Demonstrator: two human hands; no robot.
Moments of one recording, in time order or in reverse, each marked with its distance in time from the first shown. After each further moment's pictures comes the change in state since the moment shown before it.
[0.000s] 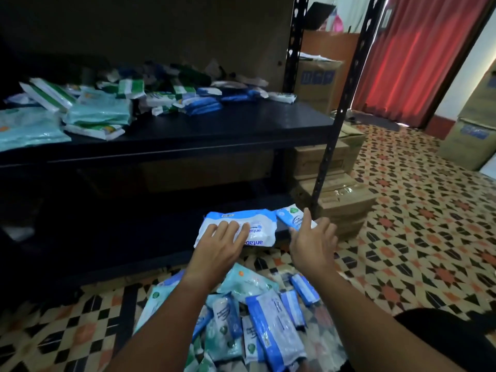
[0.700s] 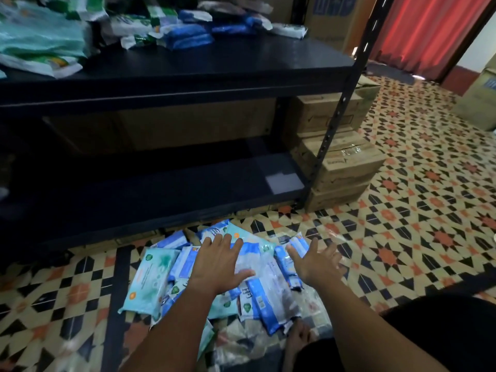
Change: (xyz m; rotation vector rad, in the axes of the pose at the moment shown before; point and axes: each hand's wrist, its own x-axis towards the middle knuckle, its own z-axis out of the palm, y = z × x) left_hand -0.058 0.064 0.076 -0.239 -0.627 -0.107; right_hand -0.047 0.067 0.086 0.004 -0.671 0.350
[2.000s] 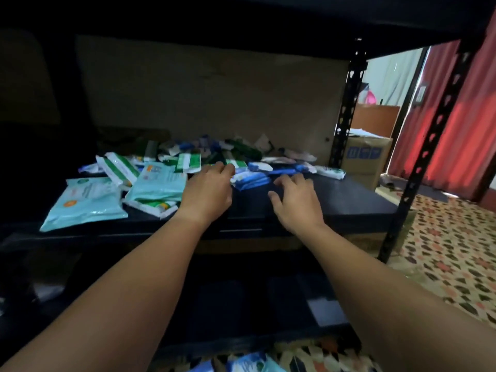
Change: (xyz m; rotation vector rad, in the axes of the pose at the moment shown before) left_hand 0.087 -0.238 -0.322 -0.048 0.744 -0.282; right_hand -0.054 -0.317 -0.254 0.057 0.795 -0.924
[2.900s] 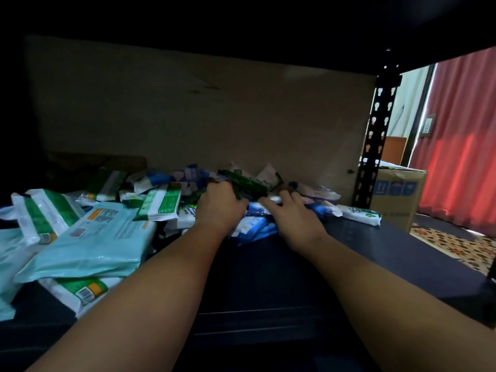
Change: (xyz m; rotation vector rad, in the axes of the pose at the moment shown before) left_hand 0.151 -0.023 0.123 -0.343 -0.048 -0.441; right_hand 0.165 0.049 0.103 -0.304 -0.126 -0.293
